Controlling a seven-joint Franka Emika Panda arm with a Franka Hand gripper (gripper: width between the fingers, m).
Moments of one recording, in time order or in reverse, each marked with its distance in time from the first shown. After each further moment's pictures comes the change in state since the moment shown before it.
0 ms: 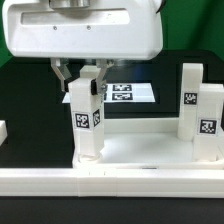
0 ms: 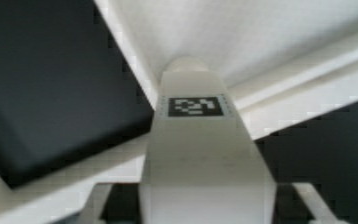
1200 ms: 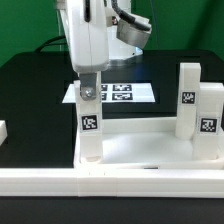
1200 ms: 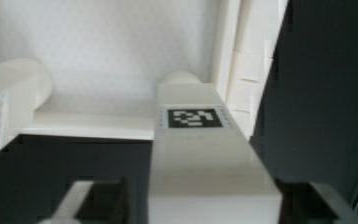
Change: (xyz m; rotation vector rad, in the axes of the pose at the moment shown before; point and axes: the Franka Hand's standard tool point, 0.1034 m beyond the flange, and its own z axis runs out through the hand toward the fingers) arm -0.002 -0.004 0.002 0.001 -0.004 0.944
